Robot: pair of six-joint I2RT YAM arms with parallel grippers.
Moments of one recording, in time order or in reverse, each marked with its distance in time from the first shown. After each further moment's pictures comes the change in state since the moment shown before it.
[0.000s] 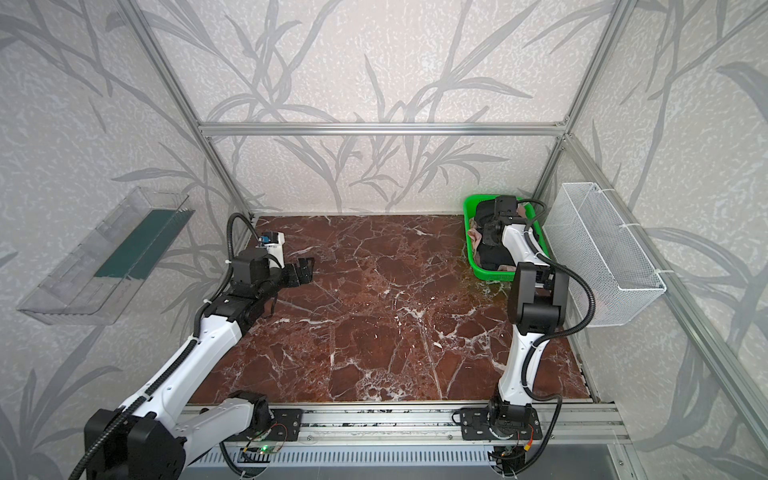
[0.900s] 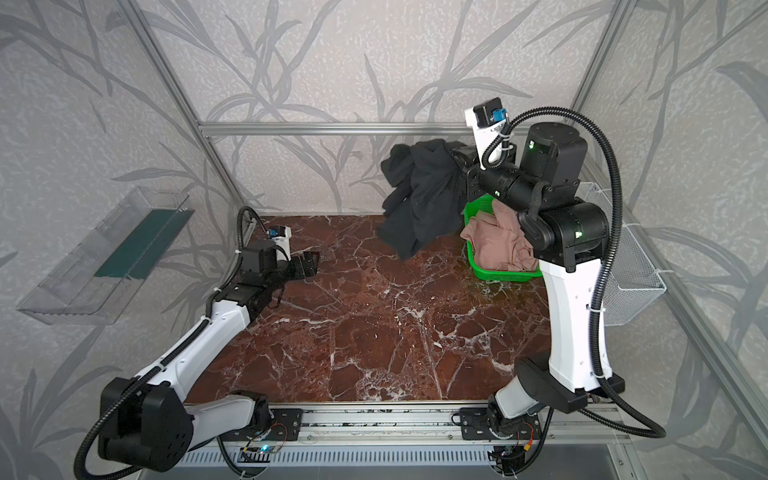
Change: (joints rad) left arm 0.000 0.118 0.055 0.042 0.054 -0.019; right arm 0.397 -0.495 0.605 -0.357 -0.420 -0.211
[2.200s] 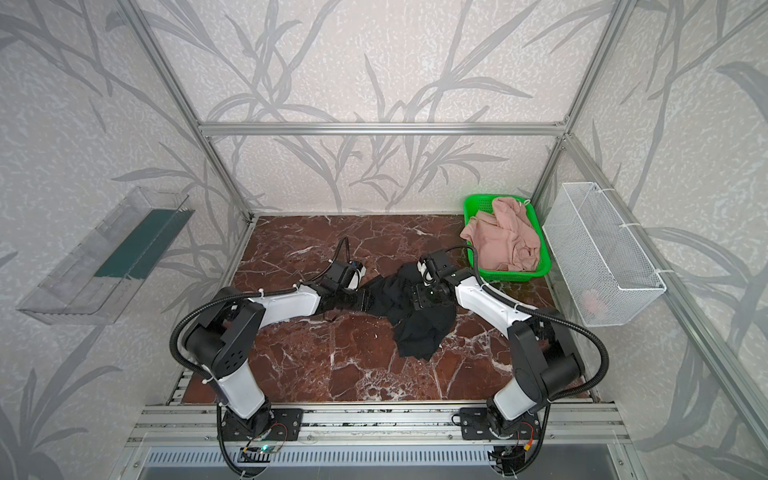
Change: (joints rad) left arm -0.378 0.582 0.078 0.063 0.064 -0.092; right arm 0.158 0.070 -1.292 0.416 0.181 0.385
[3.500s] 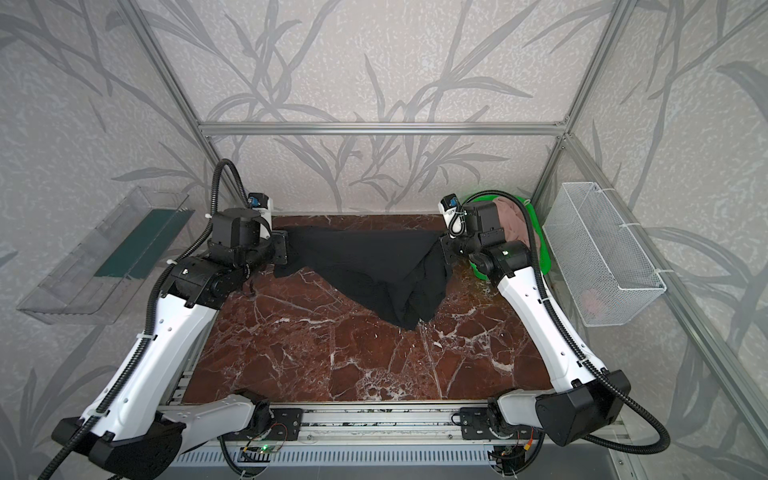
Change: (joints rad) left arm 0.215 -0.608 0.546 -0.772 -0.464 0.223; right arm -0.137 -0.251 0.459 -0.209 0.016 -0.333
